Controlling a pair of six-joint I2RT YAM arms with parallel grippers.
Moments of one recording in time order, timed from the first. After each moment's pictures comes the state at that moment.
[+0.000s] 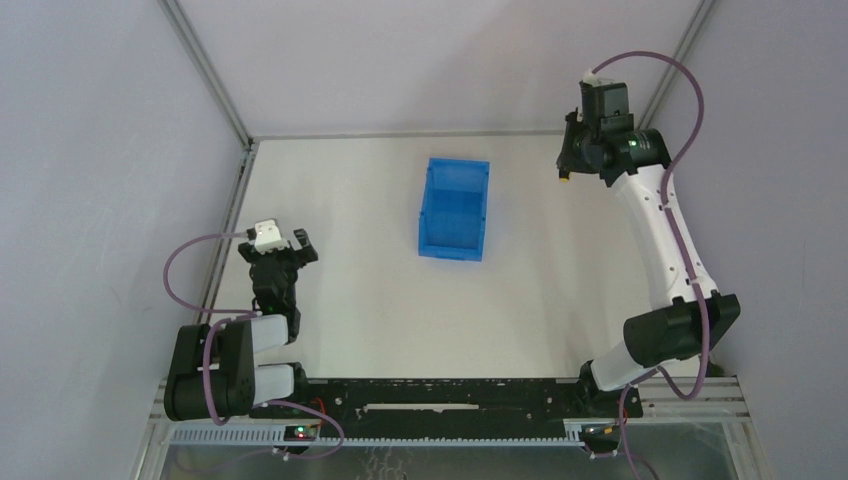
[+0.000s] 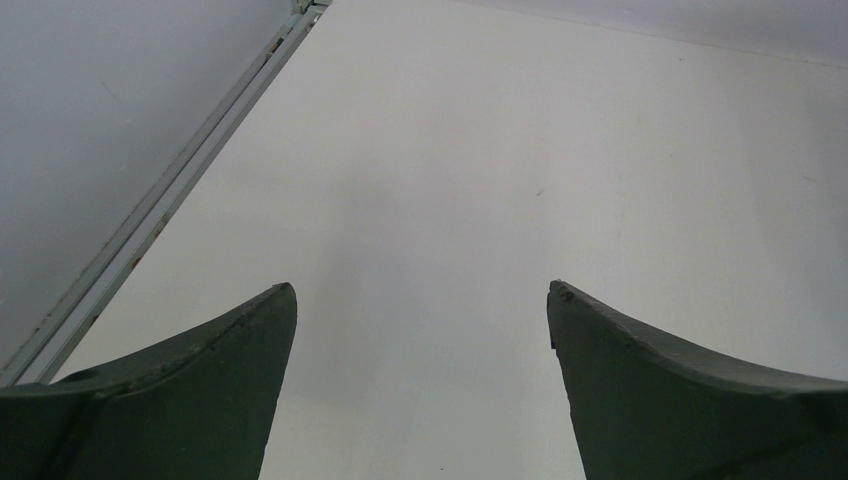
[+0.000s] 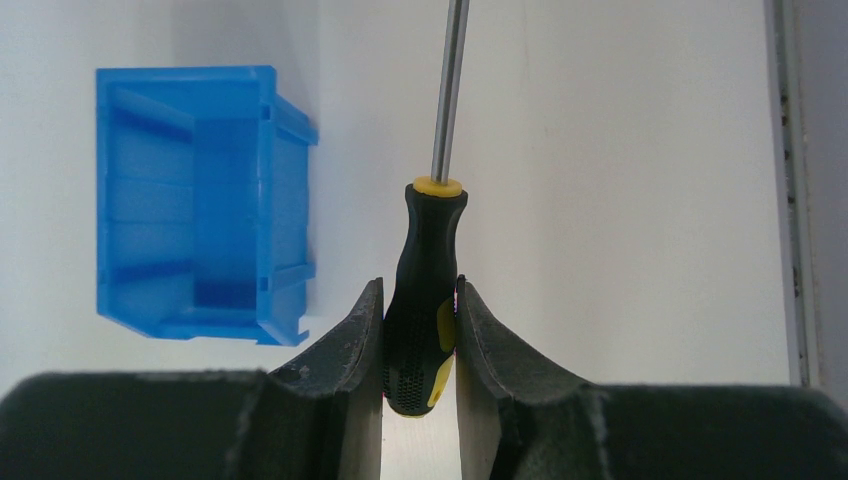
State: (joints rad) left arm 0.07 1.27 0.16 1.04 -0.16 -0.06; right arm 0.18 1.54 1.78 -0.96 0.15 0.25
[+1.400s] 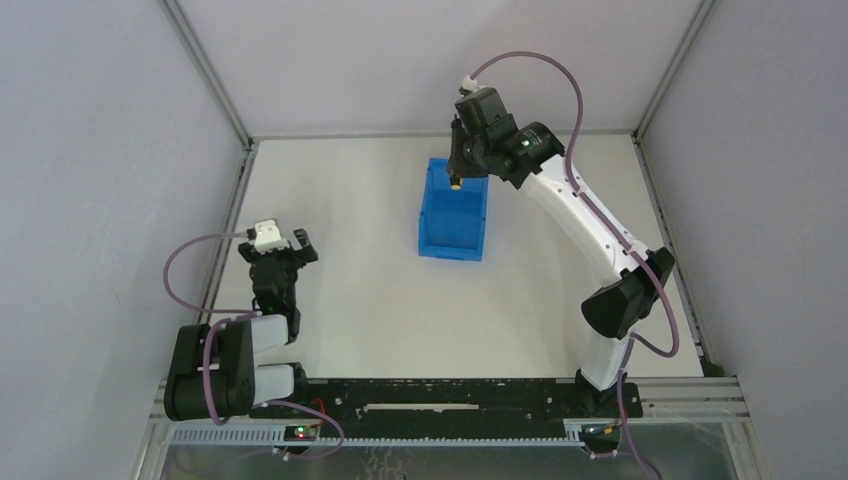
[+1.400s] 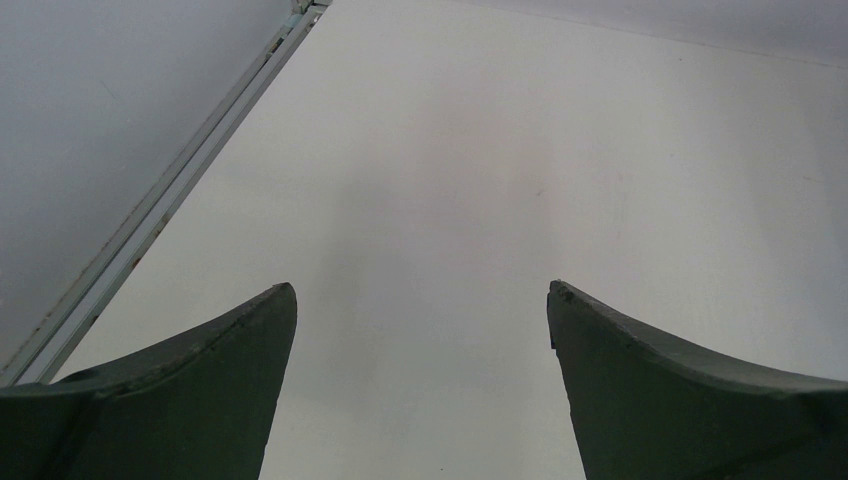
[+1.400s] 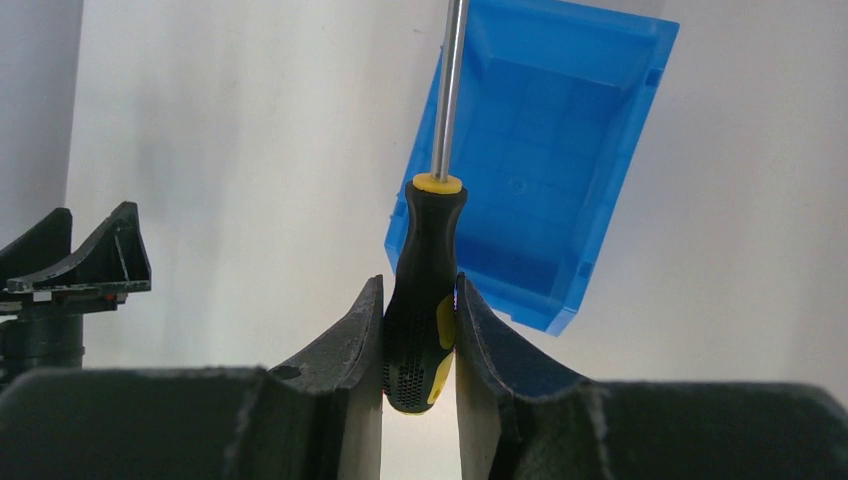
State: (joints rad) left arm 0.07 1.27 0.16 1.04 -0.16 -0.06; right arm 0.63 1.81 2.06 -0.94 0.18 0.50
